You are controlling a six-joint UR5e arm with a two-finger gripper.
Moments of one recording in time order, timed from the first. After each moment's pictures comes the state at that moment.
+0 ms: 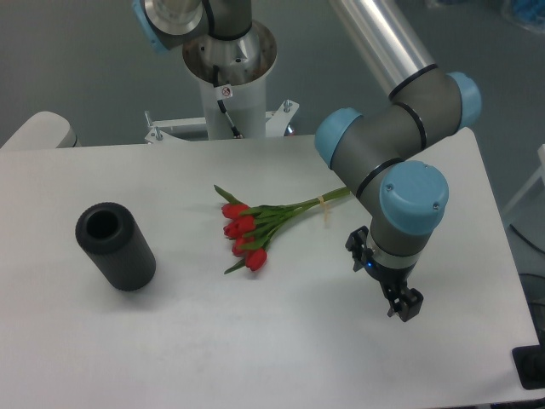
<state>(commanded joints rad) 2.55 -2.15 -1.27 -1.23 1.57 1.59</state>
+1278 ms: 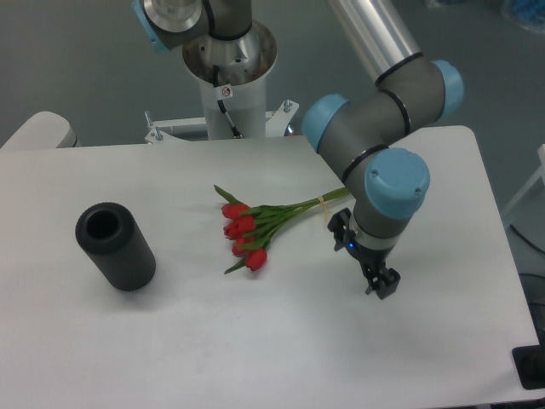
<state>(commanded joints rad) 2.56 -1.99 -1.55 -1.21 1.55 1.60</state>
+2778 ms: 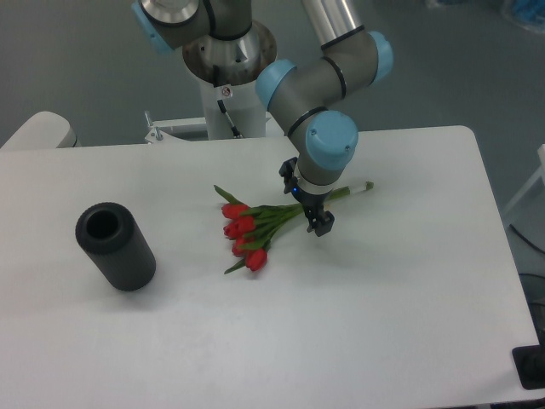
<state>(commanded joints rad) 2.58 -1.86 -1.98 -1.00 1.55 1.63</state>
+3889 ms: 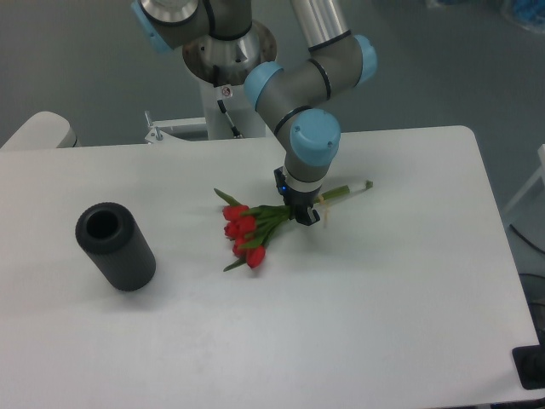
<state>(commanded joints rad) 2.57 -1.85 -1.99 -0.93 1.55 1.62</state>
